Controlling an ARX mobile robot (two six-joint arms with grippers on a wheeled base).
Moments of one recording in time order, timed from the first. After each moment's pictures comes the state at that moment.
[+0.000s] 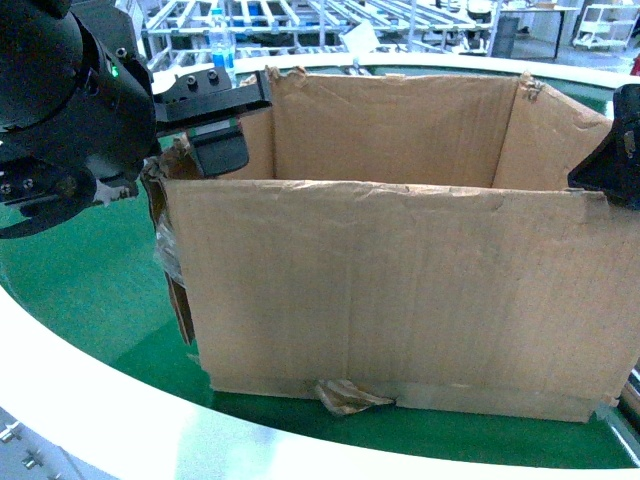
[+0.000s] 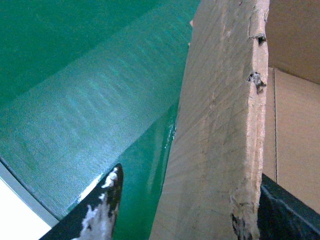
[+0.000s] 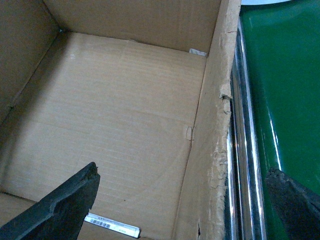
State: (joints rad) left arm -0.37 1.62 1.03 -0.13 -0.31 -0.52; right arm 0.11 1.48 0.90 -0.03 -0.11 -0.02
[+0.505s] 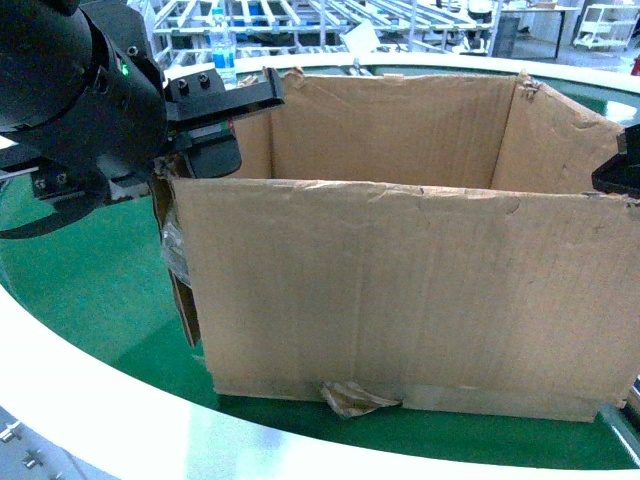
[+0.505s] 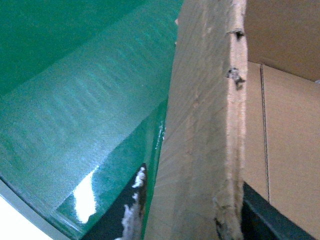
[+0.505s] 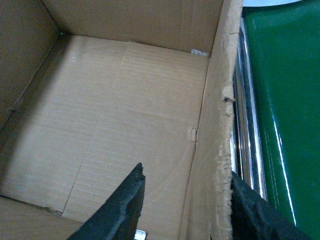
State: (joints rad) left arm -0.38 1.62 1.04 -0.13 -0.29 -0.52; right arm 0.12 1.49 0.90 -0.03 -0.11 -0.01
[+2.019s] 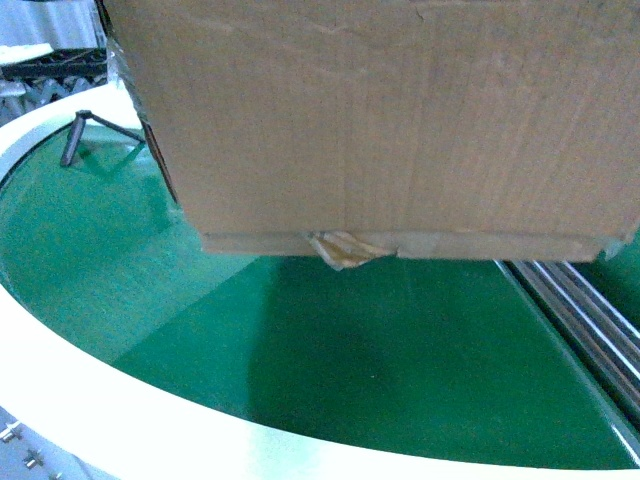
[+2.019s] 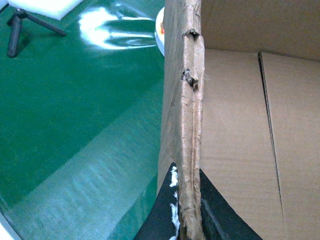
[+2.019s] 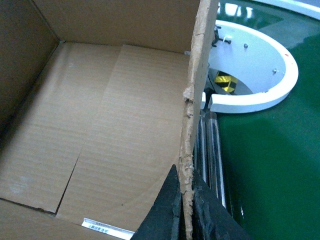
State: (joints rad) left arm -0.38 1.48 1.14 -0.09 -0.35 -0.34; right arm 0.14 1.34 1.04 -0.01 -0.12 -0.05
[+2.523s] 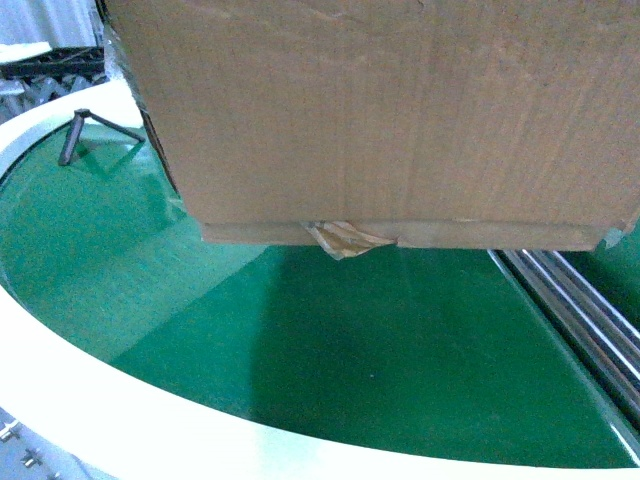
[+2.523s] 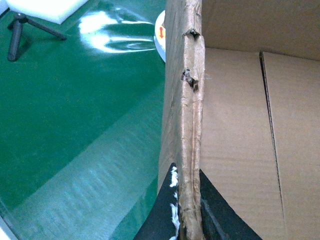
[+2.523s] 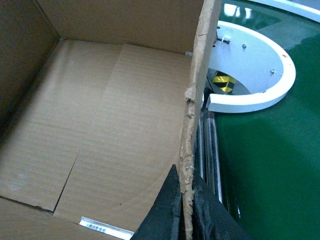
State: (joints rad) left arm -0.38 1.47 1.14 -0.09 -0.35 -0.33; right arm 0.14 1.33 1.04 0.00 -0.11 -0.07
